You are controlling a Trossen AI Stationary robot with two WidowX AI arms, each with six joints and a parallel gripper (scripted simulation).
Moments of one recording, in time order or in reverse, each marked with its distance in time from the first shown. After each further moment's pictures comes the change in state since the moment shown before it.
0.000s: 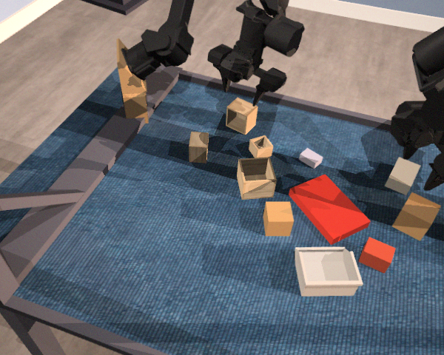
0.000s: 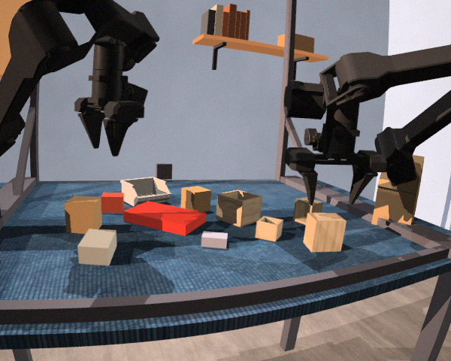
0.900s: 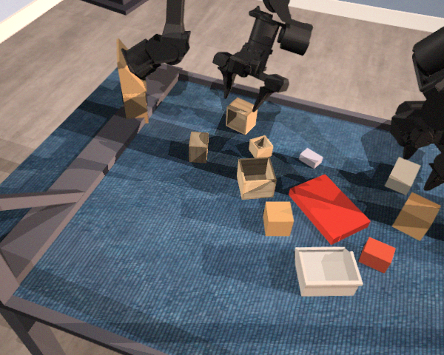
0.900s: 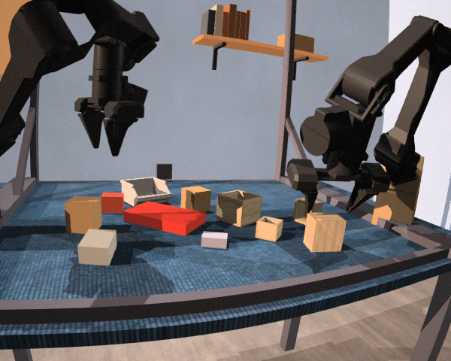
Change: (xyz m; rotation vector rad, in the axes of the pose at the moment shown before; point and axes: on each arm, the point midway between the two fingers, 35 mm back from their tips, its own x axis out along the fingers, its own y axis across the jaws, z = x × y) left arm 0.018 0.002 -0.008 0.005 -0.311 0.023; right arm 0.000 0.000 0.000 0.000 0.000 0.000
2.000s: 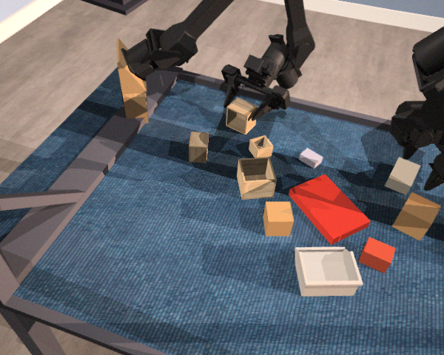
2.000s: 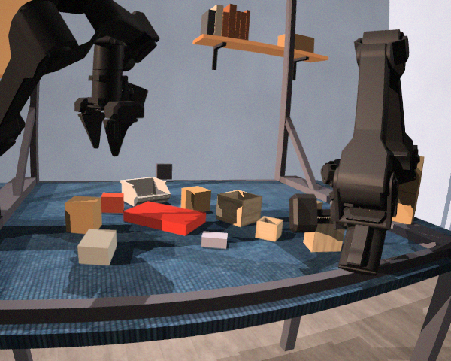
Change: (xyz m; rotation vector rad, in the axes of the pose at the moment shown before) left arm 0.029 0.003 -0.024 0.007 -0.667 0.014; right arm 0.000 0.000 0.000 0.000 0.000 0.000
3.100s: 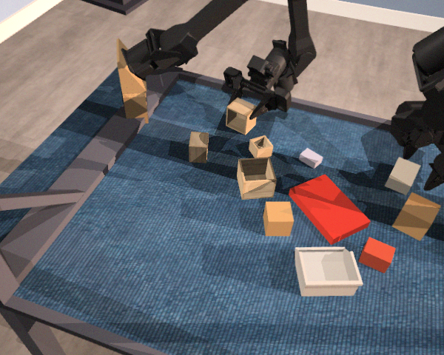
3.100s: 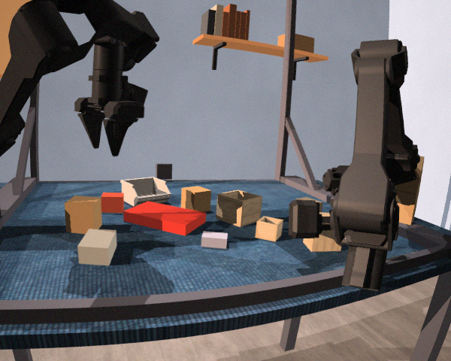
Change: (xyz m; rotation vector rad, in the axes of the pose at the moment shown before) left arm -0.002 0.002 -0.006 0.005 -0.110 0.010; right arm 0.000 0.000 0.000 0.000 0.000 0.000
